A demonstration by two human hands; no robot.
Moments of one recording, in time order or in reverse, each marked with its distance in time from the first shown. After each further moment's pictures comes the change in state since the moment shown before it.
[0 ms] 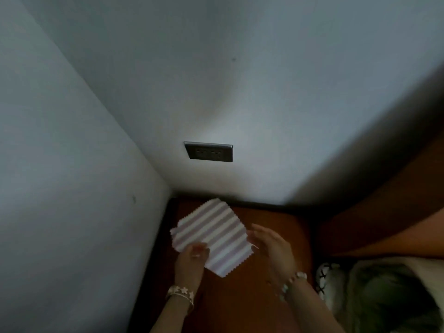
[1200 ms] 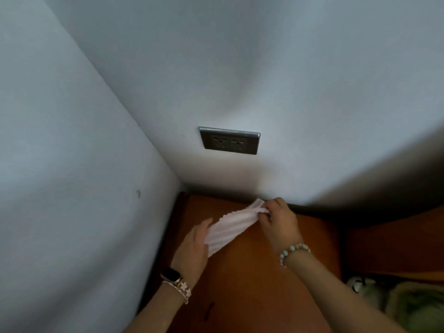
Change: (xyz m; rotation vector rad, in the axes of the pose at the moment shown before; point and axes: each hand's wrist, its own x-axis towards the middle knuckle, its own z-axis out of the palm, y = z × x) left_hand 0.080 -0.024 -0.019 0.659 0.008 0.665; right_hand 0.103 -0.003 0.034 -1.050 0.134 -0.620
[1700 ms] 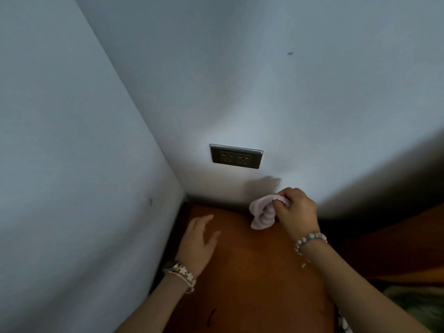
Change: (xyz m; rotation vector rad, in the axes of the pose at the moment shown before) left_hand 0.014 0.031 -0.045 -0.197 0.136 -0.049; right_hand 0.019 -0.031 -0.061 -0.009 0.213 0.026
